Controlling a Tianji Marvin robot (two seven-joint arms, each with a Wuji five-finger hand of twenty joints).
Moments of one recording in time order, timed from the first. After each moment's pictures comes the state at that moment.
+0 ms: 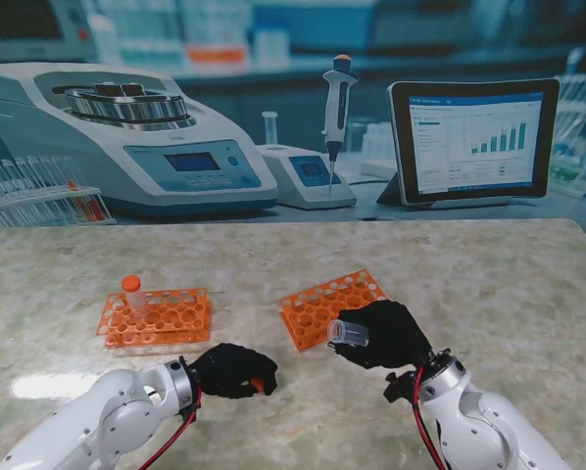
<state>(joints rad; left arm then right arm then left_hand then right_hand) 1.52 -1.02 -1.02 -1.47 0.97 -0.51 -0.03 -1.76 -1.13 1.30 -1.69 -0.76 -0.58 -0.35 1.12 -0.52 0.41 -0.09 0.70 -0.11 0.69 0.52 0.71 -0.06 0.28 0.89 0.75 0.02 0.60 1.21 0.68 0.04 1.15 0.49 0.59 -0.70 0.86 0.00 1.03 -0.26 1.27 1.40 1.40 -0.13 0.95 0.89 1.30 -0.11 1.40 0.90 1.13 0.00 1.68 0.81</state>
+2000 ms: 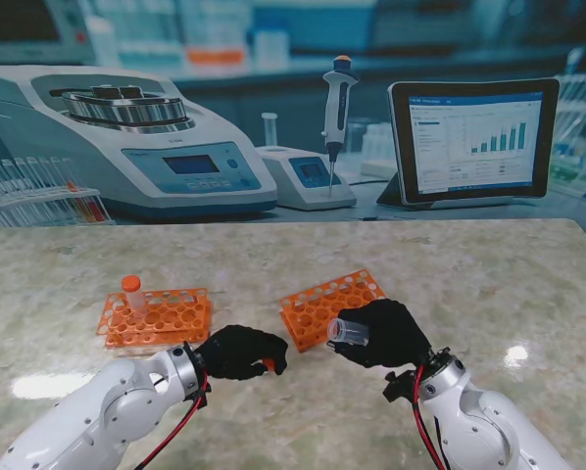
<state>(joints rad) 1.51 -1.04 -1.03 -1.52 0.92 -0.53 0.01 -1.76 -1.13 1.29 -1.69 -0.74 -0.60 -0.33 1.18 -0.55 0.44 -0.09 0.73 -0.06 0.69 0.50 0.70 -0.01 0.29 0.81 0.76 0.09 0.47 1.20 0.66 0.08 1.00 0.43 0.59 -0.69 0.85 0.00 1.03 -0.26 1.26 1.40 1.40 -0.13 0.94 0.89 1.30 -0.11 1.40 0.90 1.13 0.00 1.68 0.81</state>
